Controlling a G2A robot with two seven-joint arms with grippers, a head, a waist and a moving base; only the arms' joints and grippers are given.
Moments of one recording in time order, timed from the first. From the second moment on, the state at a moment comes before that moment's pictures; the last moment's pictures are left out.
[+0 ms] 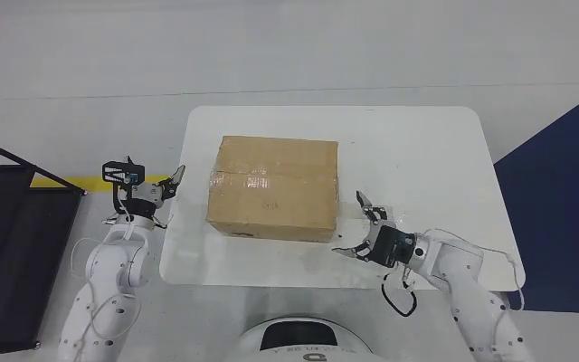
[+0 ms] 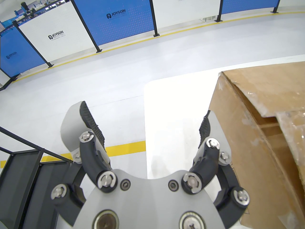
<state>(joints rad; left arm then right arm) 1.73 -1.15 -1.60 -1.80 1.33 0.00 0.00 -1.77 -1.08 1.48 -1.86 -1.77 -0.79 -0.49</state>
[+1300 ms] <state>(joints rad) 1.73 -1.15 -1.60 -1.80 1.33 0.00 0.00 -1.52 -1.10 1.42 -1.71 -1.37 -0.83 -0.15</state>
